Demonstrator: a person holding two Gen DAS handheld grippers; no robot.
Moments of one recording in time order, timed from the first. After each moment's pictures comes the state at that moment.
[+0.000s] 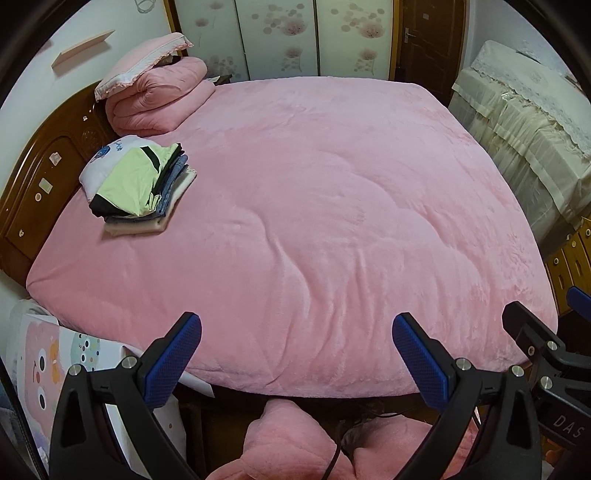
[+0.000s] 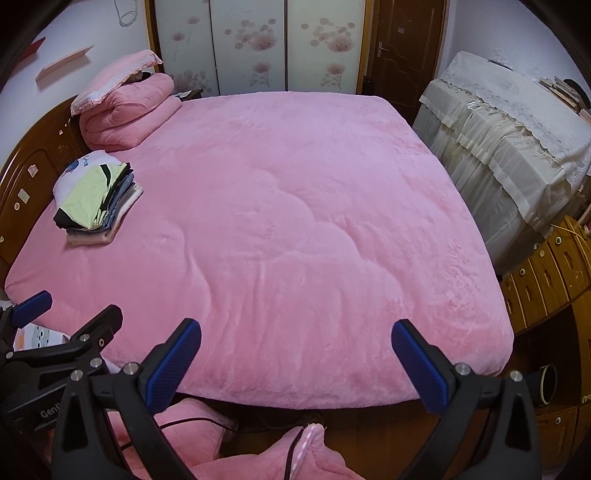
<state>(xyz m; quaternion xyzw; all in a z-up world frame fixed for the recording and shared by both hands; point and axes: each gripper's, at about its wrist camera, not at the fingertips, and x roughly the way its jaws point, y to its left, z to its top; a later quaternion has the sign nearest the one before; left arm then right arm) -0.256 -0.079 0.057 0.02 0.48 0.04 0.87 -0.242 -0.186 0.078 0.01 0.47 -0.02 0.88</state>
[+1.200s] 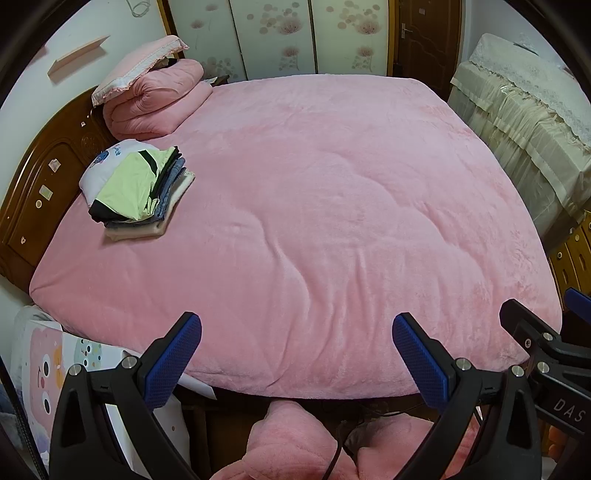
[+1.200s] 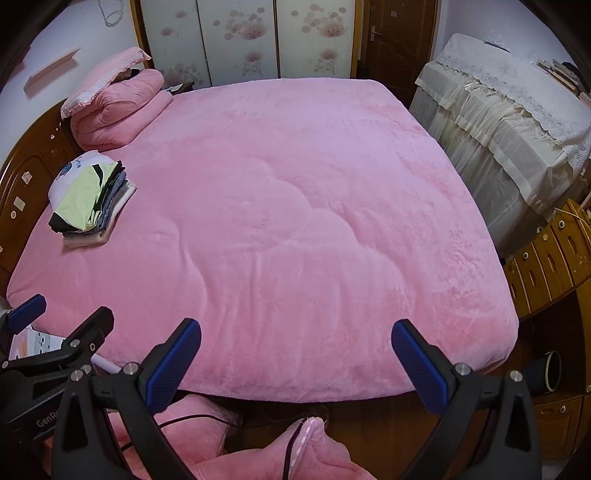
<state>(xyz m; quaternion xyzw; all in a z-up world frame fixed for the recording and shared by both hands) -0.248 -0.075 0.057 0.03 0.49 0.04 0.87 -0.231 -0.197 0.066 0.03 0.49 -0.03 0.87</state>
